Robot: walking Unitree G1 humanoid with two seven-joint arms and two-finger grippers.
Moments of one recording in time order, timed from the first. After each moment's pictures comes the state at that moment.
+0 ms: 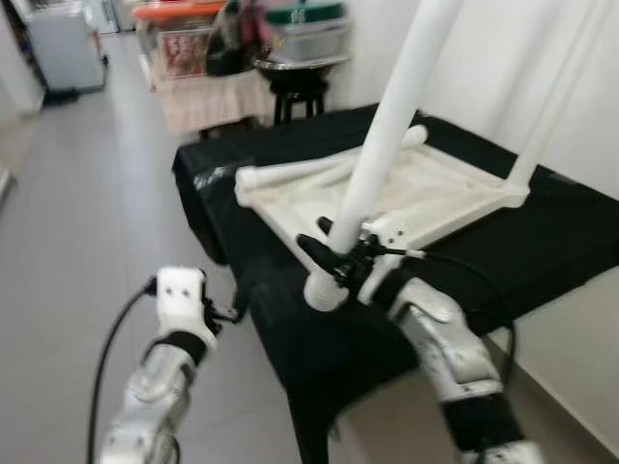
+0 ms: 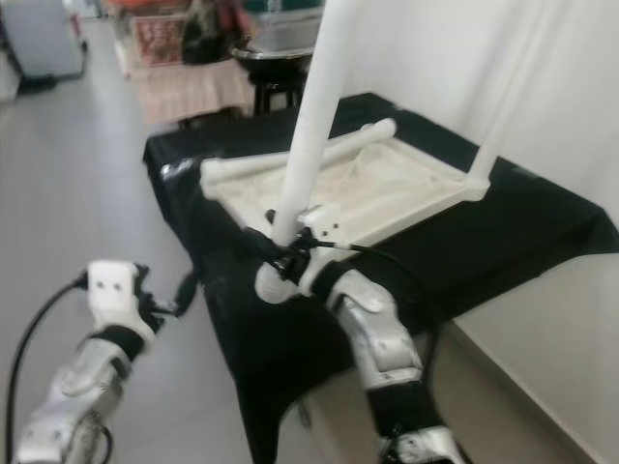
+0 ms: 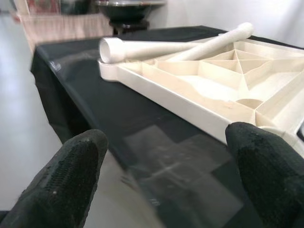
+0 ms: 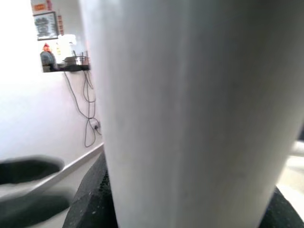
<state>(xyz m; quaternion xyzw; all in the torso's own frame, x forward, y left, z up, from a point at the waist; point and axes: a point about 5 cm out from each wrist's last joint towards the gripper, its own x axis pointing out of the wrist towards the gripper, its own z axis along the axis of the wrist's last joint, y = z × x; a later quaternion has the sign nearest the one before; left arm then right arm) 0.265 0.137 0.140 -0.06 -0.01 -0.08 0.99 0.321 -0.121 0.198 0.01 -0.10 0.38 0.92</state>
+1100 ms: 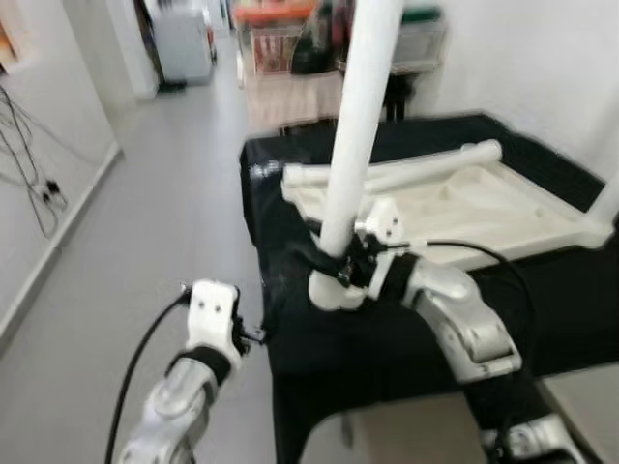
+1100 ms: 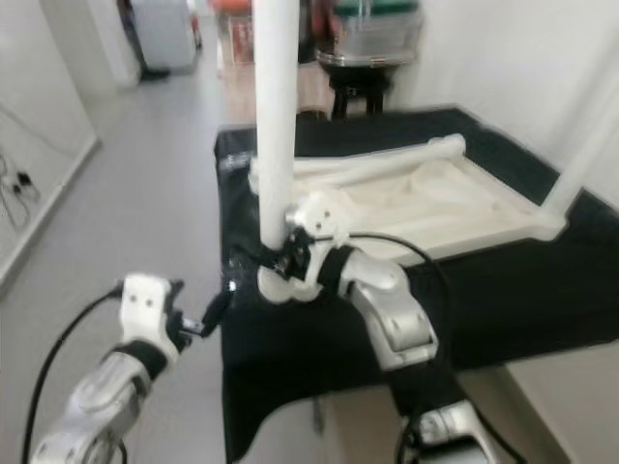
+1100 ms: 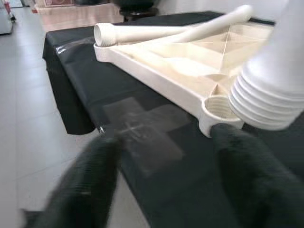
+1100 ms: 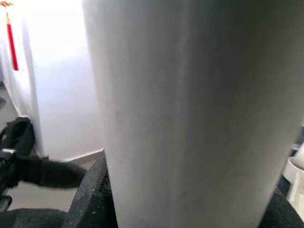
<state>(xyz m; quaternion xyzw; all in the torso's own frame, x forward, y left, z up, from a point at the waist) 0.244 0.125 0.140 -0.02 0.01 -0.15 0.99 0.320 -0.101 0.206 -0.06 -0.08 0.47 0.88</state>
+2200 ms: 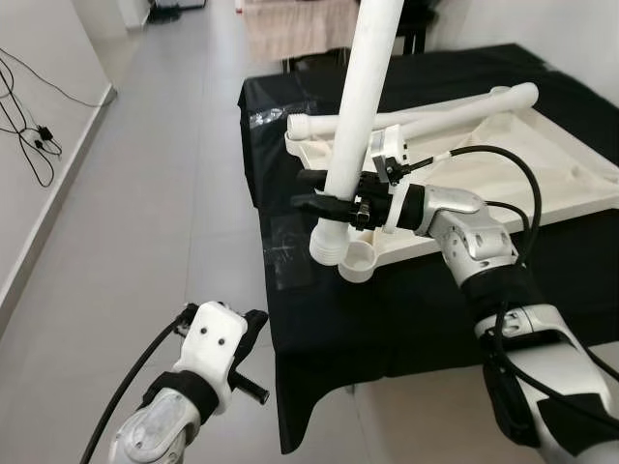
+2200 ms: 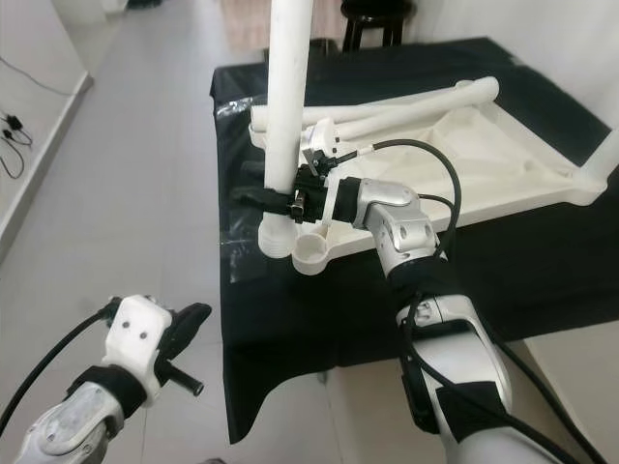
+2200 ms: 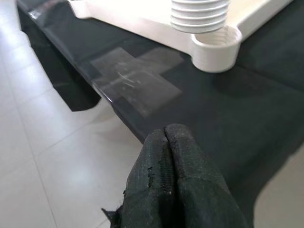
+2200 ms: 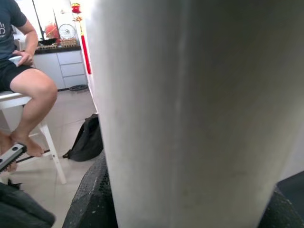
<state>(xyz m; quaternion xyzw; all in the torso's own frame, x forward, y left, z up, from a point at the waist) 0.195 0.128 0.157 0.09 0.02 -0.20 0.98 0.368 -0.113 0.254 -0.04 -0.06 0.61 0.79</state>
